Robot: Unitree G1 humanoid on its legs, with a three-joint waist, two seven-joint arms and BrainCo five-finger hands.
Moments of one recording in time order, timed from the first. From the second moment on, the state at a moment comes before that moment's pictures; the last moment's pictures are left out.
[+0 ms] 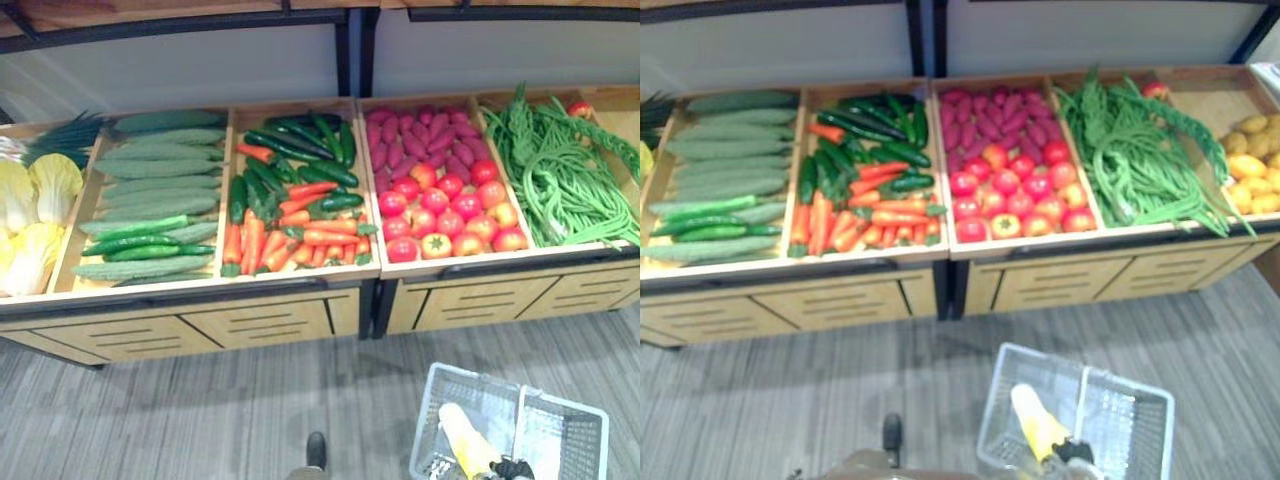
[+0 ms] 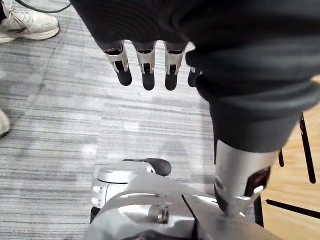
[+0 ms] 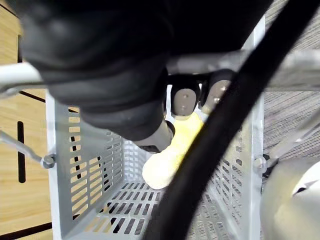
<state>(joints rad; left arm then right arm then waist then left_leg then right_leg) 0.19 0.09 0.30 1.10 0.10 -0.08 0.14 0.02 -0.08 -0.50 1.14 -0.11 -0.09 -0.08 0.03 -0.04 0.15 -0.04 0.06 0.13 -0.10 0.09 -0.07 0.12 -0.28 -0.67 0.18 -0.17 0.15</state>
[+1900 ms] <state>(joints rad) 0.15 0.05 0.41 1.07 0.09 -0.09 0.15 0.07 -0.05 -0.58 1.12 -0.08 -0.07 -0.08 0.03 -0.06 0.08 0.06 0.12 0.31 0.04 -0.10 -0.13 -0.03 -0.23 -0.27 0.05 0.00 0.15</state>
